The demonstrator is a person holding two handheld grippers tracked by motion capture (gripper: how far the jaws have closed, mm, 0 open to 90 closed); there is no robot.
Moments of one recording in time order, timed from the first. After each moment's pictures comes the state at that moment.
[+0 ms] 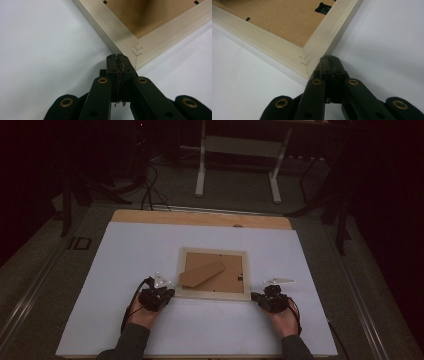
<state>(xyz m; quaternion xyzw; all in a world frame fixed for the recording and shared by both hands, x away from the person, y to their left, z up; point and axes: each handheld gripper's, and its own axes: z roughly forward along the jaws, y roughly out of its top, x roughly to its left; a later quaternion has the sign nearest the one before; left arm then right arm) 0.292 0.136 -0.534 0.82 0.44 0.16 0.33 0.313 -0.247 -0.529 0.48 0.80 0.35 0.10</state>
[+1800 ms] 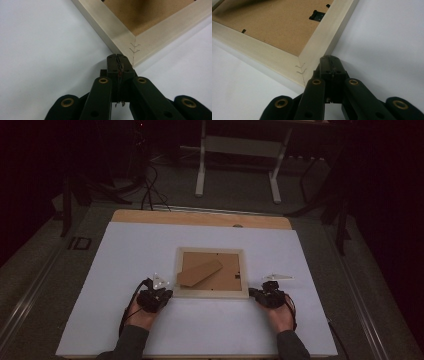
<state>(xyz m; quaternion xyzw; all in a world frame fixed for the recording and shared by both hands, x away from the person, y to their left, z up) 0.289 0.138 -0.533 0.81 0.45 0.17 0.32 0.326 -0.242 -0.534 0.49 0.78 0.37 0.11</state>
